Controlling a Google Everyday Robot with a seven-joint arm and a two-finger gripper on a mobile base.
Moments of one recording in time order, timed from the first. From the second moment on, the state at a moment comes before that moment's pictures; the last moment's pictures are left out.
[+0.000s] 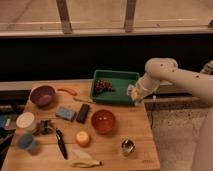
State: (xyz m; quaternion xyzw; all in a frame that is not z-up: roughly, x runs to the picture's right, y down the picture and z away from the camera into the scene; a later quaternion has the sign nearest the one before) arm 0.150 0.049 0.794 -0.30 0.06 0.59 0.75
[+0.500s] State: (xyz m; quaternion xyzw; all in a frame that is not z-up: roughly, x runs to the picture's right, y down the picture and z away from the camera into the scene) arm 0.012 0.044 0.794 -0.34 0.02 0.49 0.80
